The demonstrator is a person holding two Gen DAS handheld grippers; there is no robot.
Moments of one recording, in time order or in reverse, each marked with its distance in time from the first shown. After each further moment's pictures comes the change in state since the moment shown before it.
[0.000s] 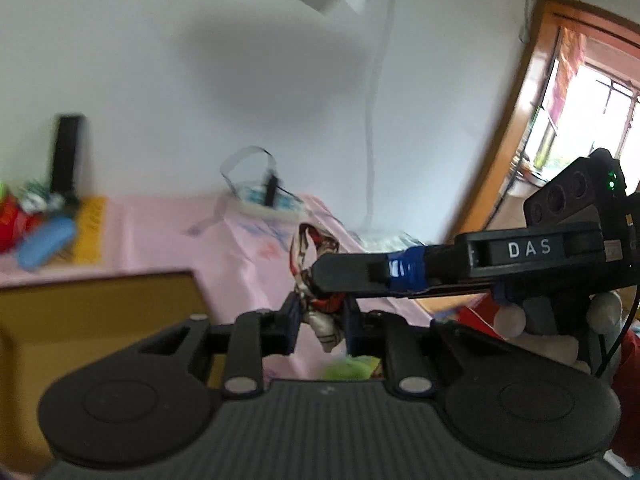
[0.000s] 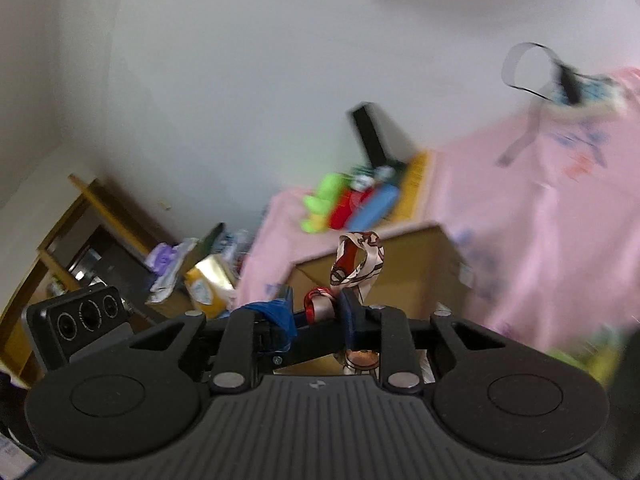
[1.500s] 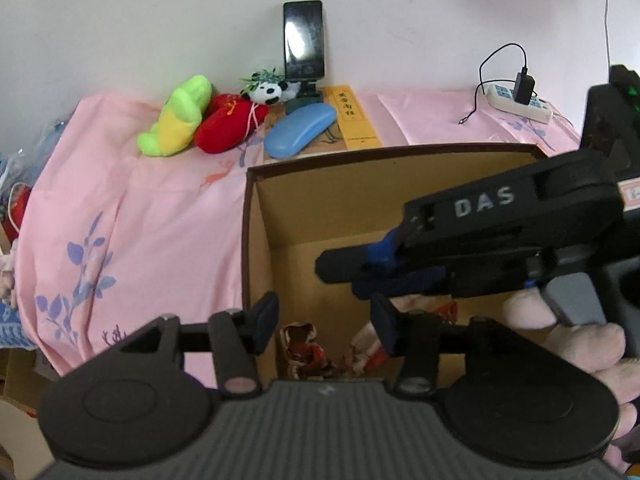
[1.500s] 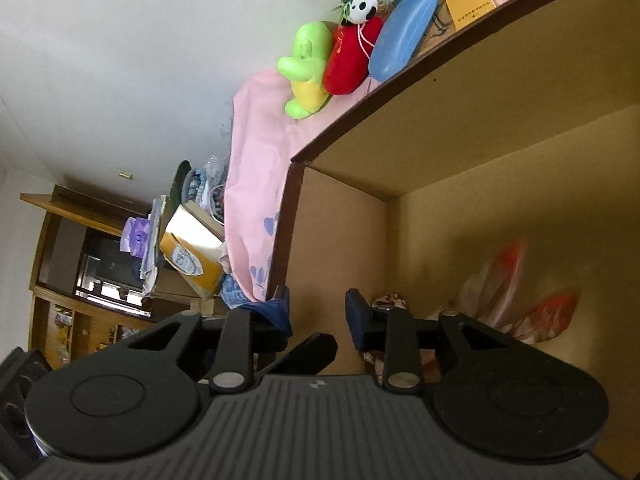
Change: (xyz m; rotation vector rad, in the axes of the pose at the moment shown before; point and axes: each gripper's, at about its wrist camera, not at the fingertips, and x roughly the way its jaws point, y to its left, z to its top) left arm -0.032 0.213 -0.058 -0.040 0.304 0.512; right arm 0.271 0.009 -0.061 0.342 0.275 -0.010
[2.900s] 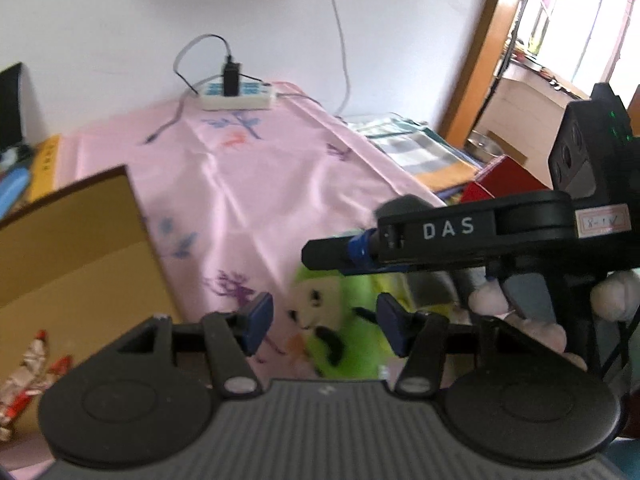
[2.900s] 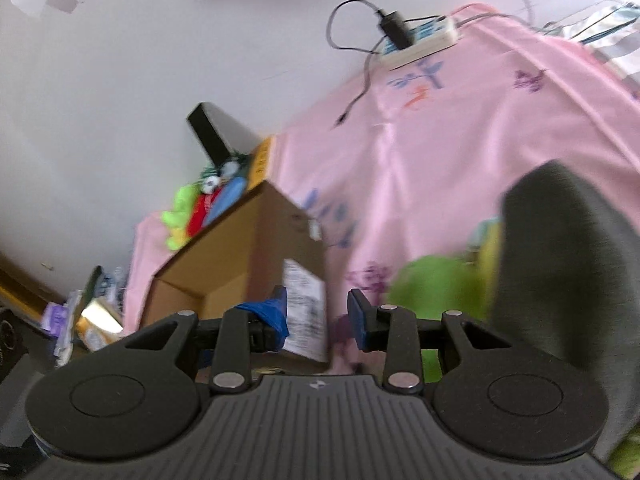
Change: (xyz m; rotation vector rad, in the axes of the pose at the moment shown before) left arm -0.027 -0.285 -0.009 0.262 -0.005 -0.527; right arm -0.285 -0.106 -0.065 -0.022 -0.409 -0.386
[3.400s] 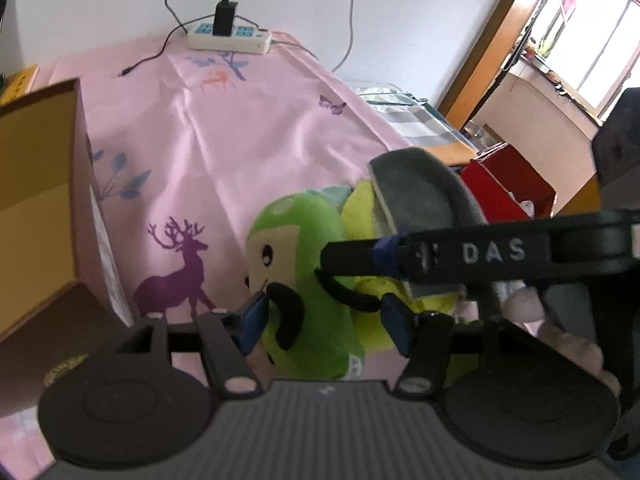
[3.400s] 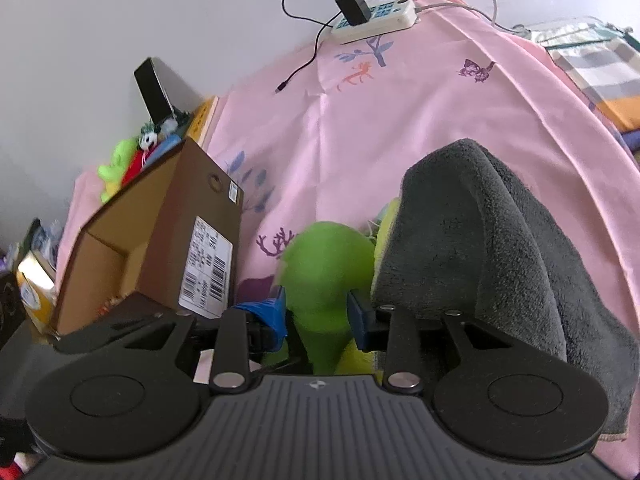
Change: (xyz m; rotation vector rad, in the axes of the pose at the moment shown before) left arm 0.063 0.001 -0.021 -0.115 0.083 -0.060; right arm 0.007 -0.021 -0.010 -0.110 0.103 -0.165
